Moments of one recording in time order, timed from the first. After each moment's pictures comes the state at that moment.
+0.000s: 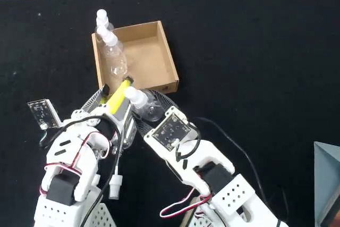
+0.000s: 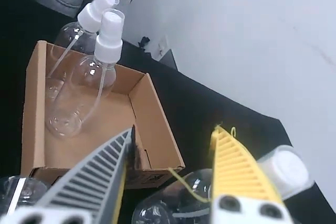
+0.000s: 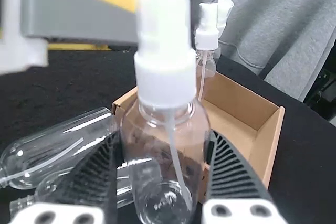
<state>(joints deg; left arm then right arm) 10.4 -104.7 84.8 36.3 32.7 -38.8 -80.6 90.1 15.4 17.0</state>
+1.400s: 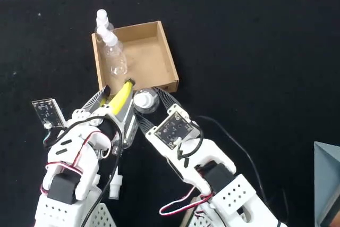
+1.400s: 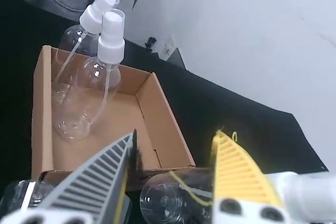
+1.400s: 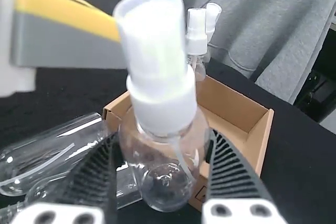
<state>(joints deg) 9.8 -104.0 85.0 36.4 29.6 -37.0 -80.7 89.4 15.4 17.2</state>
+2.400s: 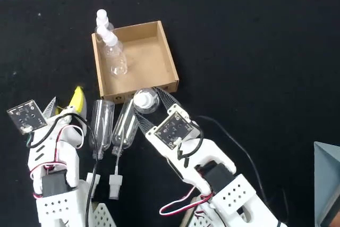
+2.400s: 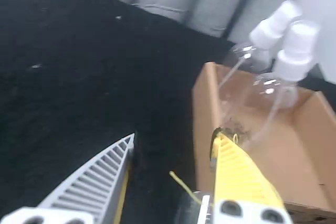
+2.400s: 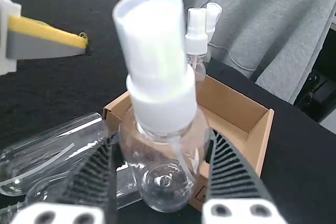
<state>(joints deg) -18.1 -104.0 93.7 36.4 12.8 -37.0 -80.7 89.4 15.4 17.2</state>
